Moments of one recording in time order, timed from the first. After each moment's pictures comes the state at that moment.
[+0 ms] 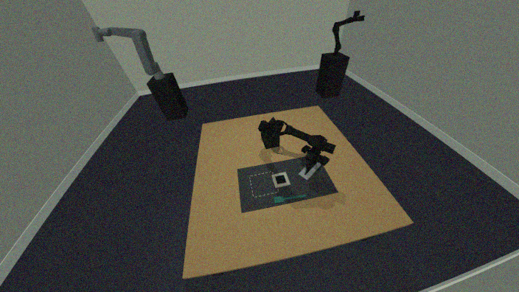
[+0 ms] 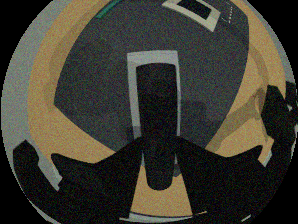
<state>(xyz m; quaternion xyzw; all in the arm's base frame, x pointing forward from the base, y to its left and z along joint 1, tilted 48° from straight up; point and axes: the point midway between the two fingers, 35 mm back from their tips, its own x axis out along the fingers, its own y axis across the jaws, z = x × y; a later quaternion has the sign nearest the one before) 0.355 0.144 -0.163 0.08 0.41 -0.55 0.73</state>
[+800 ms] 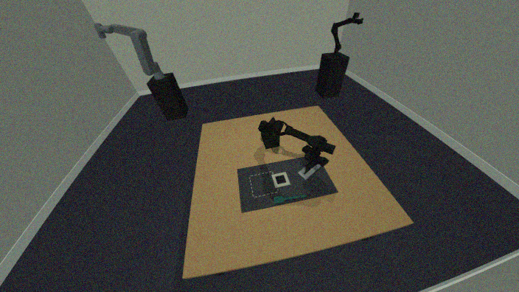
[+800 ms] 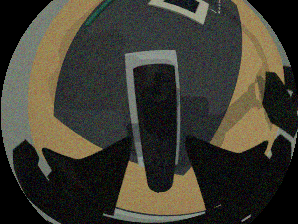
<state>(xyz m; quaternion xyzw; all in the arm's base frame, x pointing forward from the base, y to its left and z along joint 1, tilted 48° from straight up) 0.356 0.142 -0.164 0.12 0.38 -0.57 0.72</state>
